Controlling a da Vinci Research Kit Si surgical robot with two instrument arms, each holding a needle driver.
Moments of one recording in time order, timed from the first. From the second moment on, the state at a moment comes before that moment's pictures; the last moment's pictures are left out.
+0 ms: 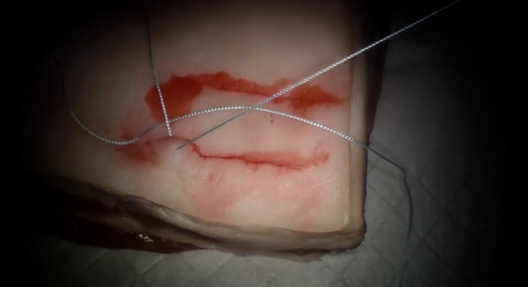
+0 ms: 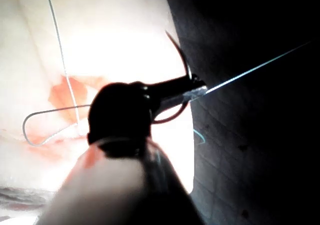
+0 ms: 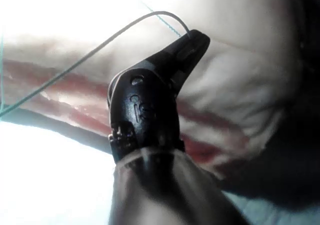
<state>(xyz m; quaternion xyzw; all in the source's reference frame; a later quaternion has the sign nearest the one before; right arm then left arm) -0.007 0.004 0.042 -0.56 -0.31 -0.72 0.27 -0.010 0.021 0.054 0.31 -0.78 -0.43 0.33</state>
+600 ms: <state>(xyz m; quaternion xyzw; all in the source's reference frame) -0.014 0.006 0.042 -0.52 -0.34 -0.73 0.29 -0.010 0.021 0.054 0.31 -0.78 -0.43 0.33</state>
